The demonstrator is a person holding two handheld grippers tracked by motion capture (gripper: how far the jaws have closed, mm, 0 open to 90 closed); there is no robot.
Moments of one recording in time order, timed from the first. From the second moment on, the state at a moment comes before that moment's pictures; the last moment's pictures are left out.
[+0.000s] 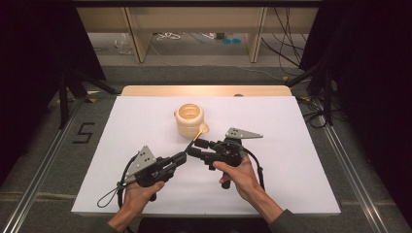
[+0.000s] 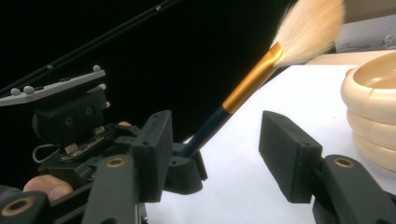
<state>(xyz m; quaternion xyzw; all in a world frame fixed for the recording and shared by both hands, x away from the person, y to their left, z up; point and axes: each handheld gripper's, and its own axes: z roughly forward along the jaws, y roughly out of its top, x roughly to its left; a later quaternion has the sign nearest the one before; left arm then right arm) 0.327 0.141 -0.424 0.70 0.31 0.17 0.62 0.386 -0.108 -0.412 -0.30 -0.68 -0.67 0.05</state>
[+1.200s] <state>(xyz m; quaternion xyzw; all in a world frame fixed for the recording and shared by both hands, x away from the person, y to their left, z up) 0.324 0.140 -0.422 0.69 0.31 0.16 0.63 0.387 -0.100 -0.412 -0.30 -0.66 -0.68 0.09</state>
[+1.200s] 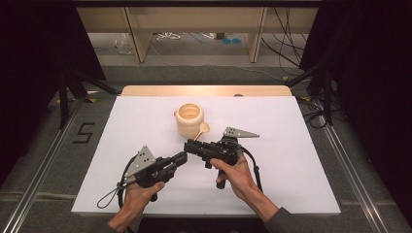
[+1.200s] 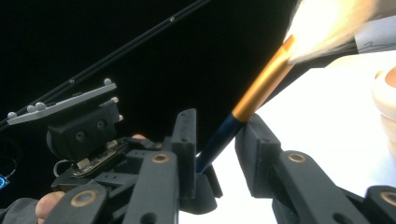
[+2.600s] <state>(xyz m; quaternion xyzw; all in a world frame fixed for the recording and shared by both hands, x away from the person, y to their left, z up) 0.320 0.140 -0.425 0.74 0.31 0.17 0.58 0.386 -0.108 -0.393 -0.25 -0.73 -0.64 0.01</state>
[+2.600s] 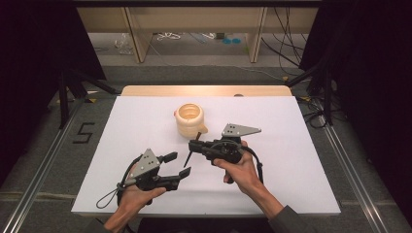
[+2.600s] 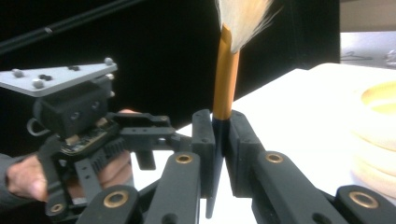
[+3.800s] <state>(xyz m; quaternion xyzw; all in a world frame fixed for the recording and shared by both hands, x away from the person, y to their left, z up) 0.317 0.157 -0.436 0.76 0.33 0.18 0.54 0.427 -0.120 -0.387 -0.26 -0.76 -0.59 -0.08</state>
